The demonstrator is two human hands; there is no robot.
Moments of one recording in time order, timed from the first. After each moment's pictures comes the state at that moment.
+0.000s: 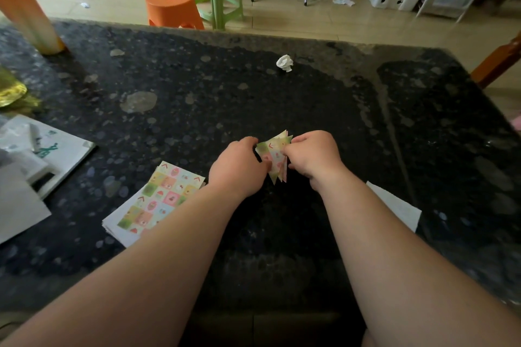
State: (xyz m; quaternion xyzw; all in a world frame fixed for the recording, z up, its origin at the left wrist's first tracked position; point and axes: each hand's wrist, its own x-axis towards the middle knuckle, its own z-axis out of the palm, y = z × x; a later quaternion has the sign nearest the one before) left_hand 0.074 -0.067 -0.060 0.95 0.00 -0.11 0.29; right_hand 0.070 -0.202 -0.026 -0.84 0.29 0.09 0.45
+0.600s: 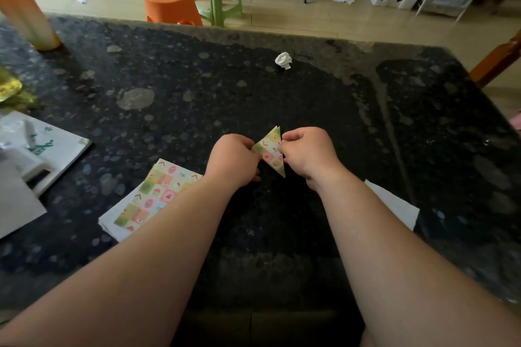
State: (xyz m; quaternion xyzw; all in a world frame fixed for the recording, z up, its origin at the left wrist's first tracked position) left_hand 0.080 -0.067 -0.055 0.87 0.11 -0.16 0.46; right_hand 0.067 -0.202 -0.025 -0.83 0.25 0.08 0.49
